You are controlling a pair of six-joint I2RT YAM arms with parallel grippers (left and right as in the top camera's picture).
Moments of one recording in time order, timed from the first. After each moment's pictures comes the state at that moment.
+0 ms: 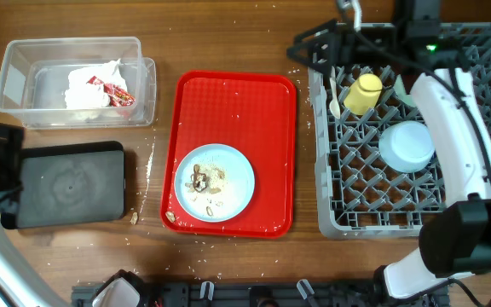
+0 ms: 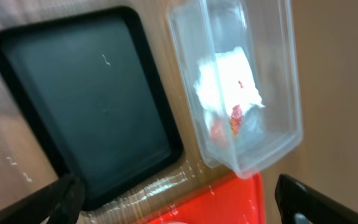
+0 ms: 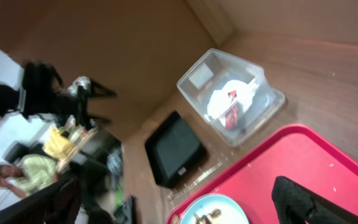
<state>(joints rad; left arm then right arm) 0.76 1.24 1.38 -1.20 0.28 -0.68 0.06 1.74 1.62 -0.55 -1.29 0.07</state>
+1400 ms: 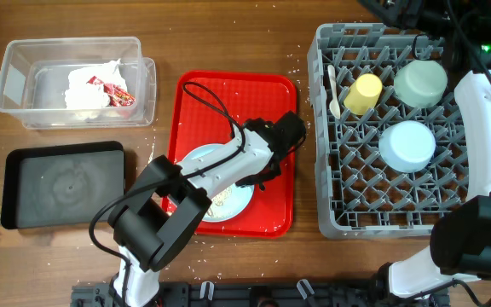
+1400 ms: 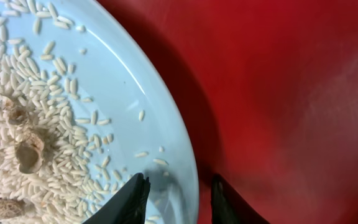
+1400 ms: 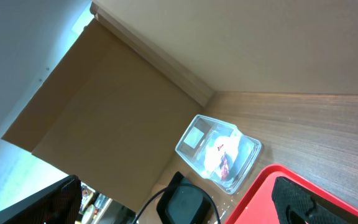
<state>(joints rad) -0.80 2.01 1.35 -0.93 -0.15 -1.08 -0.15 1.74 1.62 -0.07 -1.30 0.70</state>
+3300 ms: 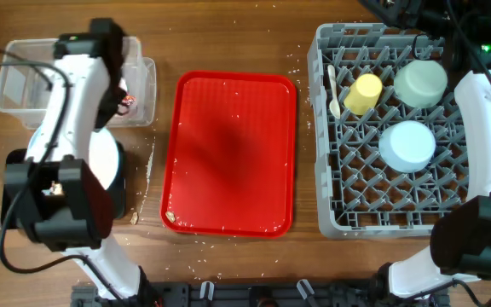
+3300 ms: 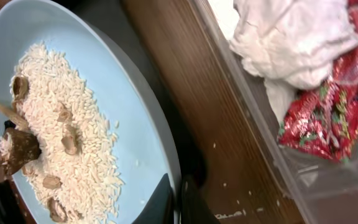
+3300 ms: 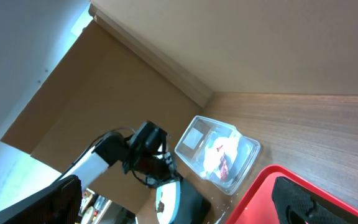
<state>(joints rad) 0.04 1.93 1.69 -1.35 -0.45 -1.05 -0.15 1.74 1.62 -0.07 -1.29 0.71</state>
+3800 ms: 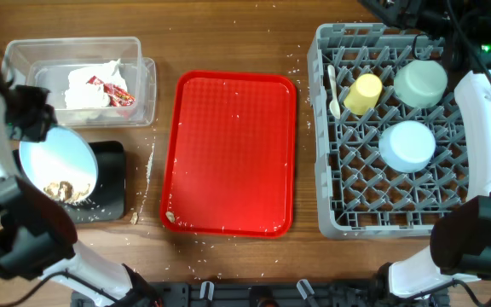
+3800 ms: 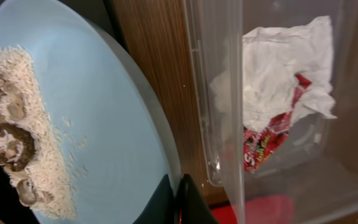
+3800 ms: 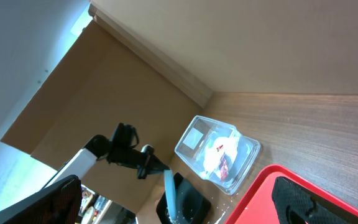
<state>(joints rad) 0.49 1.88 1.69 -1.23 0.11 -0.90 -0.15 1.74 1.62 -0.07 -1.29 0.71</state>
